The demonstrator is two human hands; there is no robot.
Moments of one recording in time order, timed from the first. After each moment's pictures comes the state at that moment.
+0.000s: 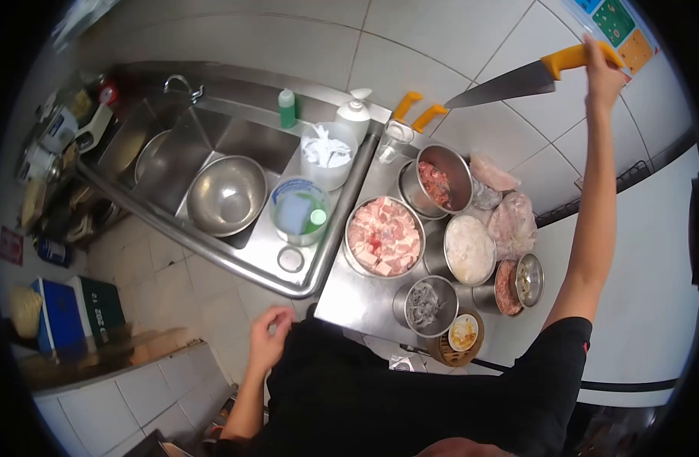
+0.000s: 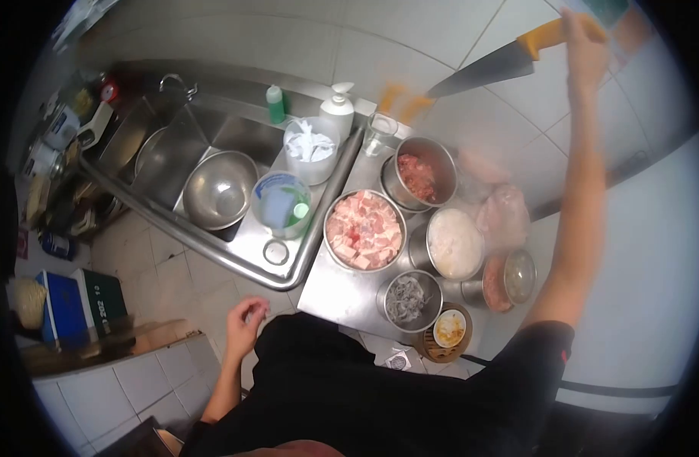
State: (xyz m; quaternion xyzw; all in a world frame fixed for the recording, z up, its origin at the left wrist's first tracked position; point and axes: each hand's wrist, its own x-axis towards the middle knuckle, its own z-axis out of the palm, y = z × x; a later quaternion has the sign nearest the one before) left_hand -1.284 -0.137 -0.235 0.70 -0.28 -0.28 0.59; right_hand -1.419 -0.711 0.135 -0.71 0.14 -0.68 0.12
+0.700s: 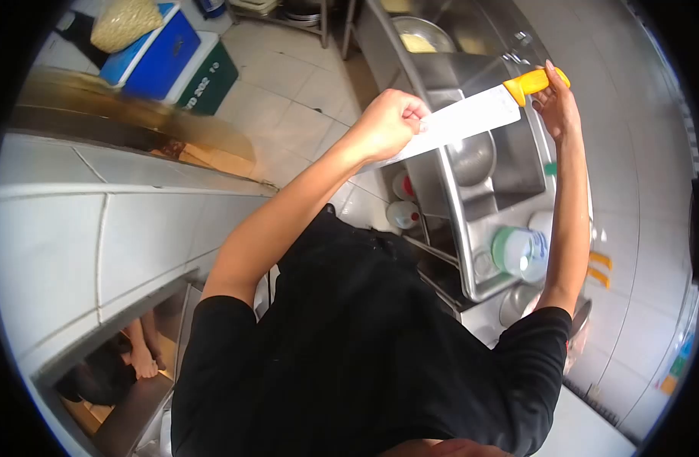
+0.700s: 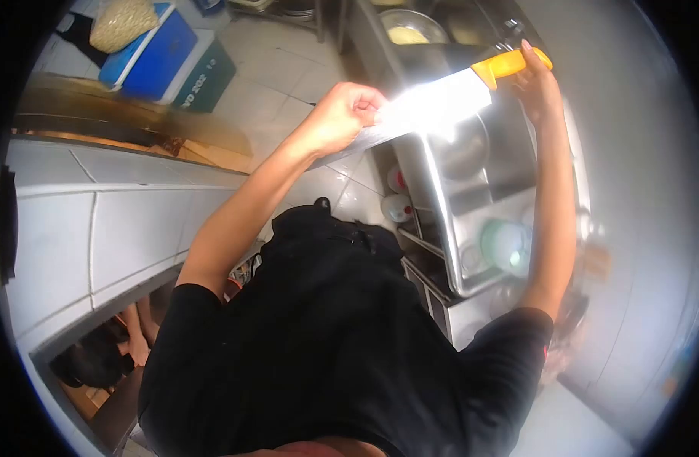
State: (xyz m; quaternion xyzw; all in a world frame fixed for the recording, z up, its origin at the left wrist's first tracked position) left_hand -0.946 0.106 -0.179 0.70 -0.17 -0.16 0.67; right_hand -0.873 -0.215 -0.109 -0.71 0.15 -0.06 0.68
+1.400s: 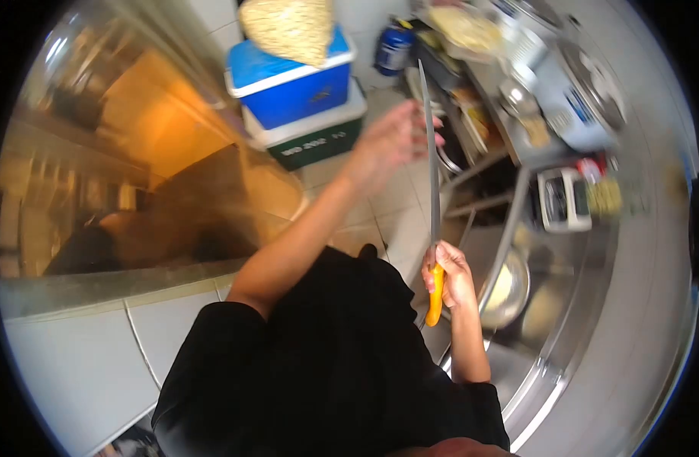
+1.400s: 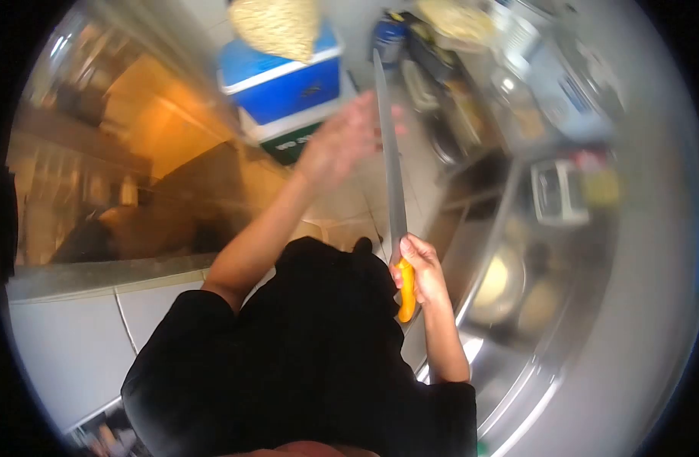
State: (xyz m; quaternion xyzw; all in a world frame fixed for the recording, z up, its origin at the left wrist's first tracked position) left_hand -0.560 0.414 -0.154 0.37 -0.02 0.16 0.91; right_hand -0.553 0.173 -0.204 -0.52 -0.11 0.49 0.69
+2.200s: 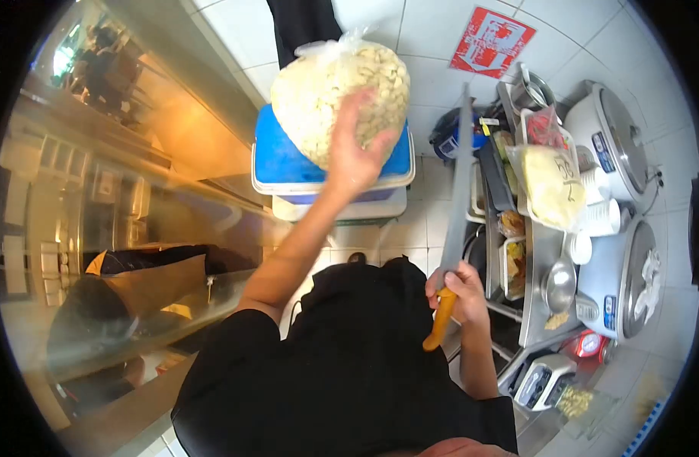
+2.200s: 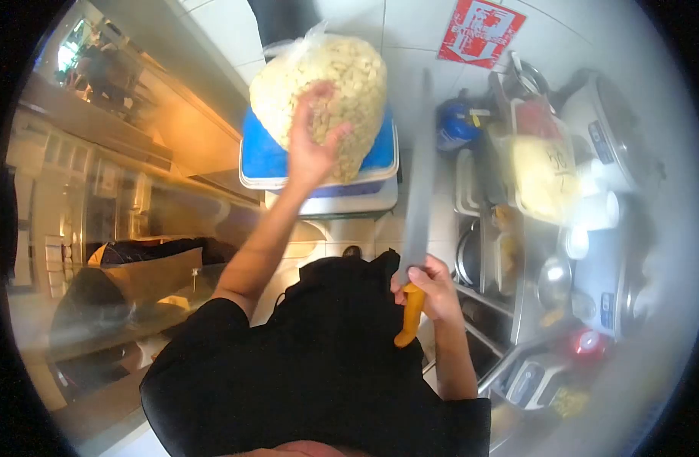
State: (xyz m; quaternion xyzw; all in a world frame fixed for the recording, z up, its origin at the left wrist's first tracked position) left_hand -0.366 0.813 -0.174 0.75 0.20 0.55 0.31; right_hand -0.275 0.533 -0.192 -0.48 -0.22 0.58 0.62
